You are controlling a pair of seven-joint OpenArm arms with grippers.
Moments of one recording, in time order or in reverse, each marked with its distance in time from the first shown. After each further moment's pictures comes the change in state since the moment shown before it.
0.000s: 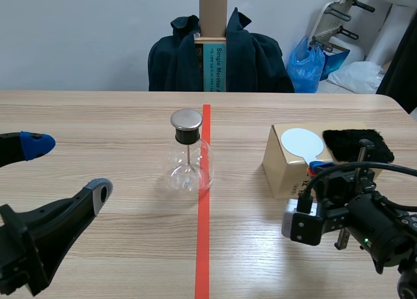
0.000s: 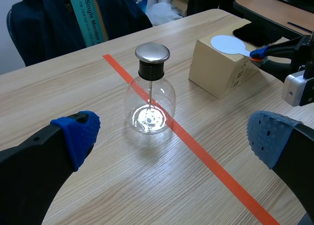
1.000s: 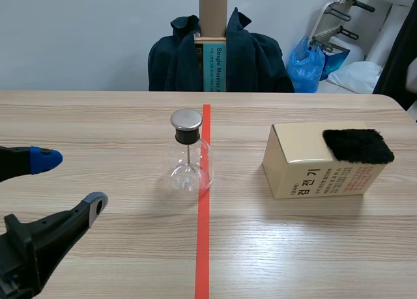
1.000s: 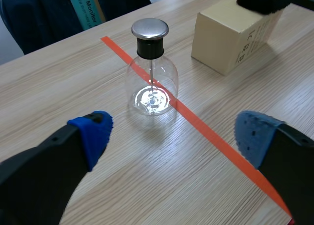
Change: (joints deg) left arm -0.6 0.0 0.0 -0.1 4.9 0.0 4.2; right arm -5.7 25.7 17.6 20.4 26.7 -21.4 0.3
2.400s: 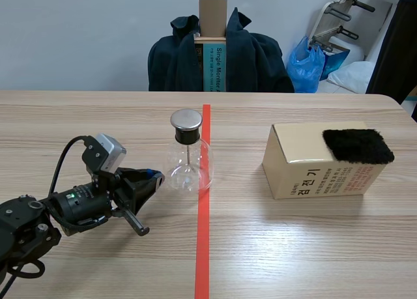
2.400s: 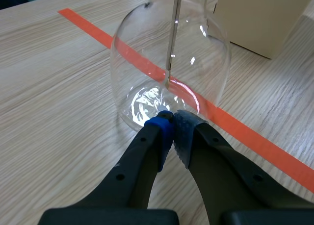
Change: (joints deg) left arm -54.5 15.0 25.7 -70.8 22.4 -8.7 -27.5; right arm 0.7 -0.3 27.3 14.3 17.4 0.0 9.0
